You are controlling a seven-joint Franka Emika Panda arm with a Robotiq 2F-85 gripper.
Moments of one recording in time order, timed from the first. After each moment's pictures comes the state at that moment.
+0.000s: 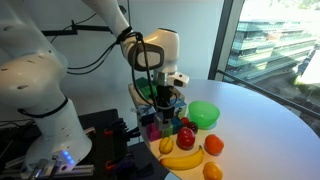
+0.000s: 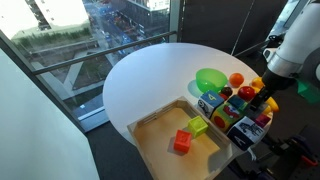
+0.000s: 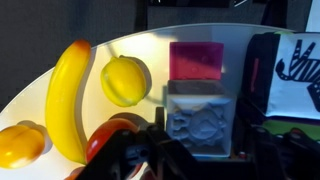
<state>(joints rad) -0.08 -0.17 -0.05 -2.77 -0.12 2.55 -0.04</state>
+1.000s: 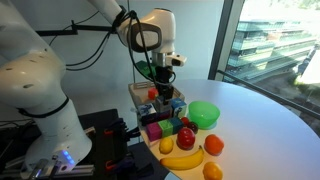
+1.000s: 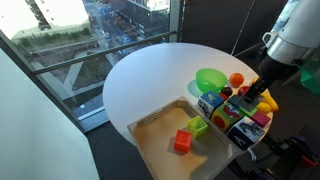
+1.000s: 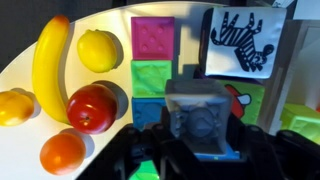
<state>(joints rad) -0.01 -0.30 0.01 -2.73 -0.05 2.44 0.02</state>
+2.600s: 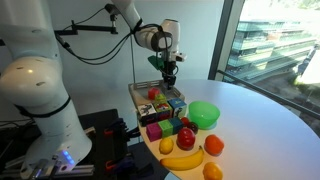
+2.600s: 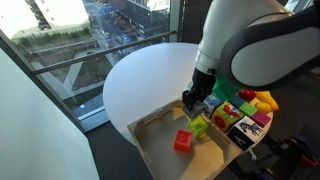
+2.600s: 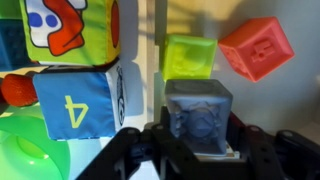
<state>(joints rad) 0.16 0.12 0.15 -2.34 0.05 2.48 0.29</state>
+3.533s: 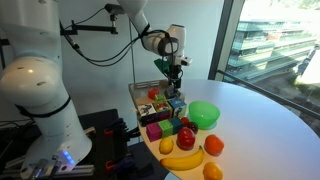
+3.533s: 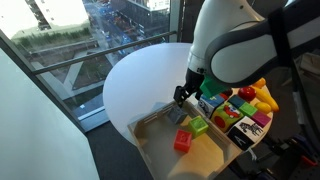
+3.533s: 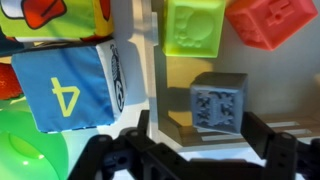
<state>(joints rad) 0.17 0.23 0.12 -2.25 0.05 2.51 0.33</state>
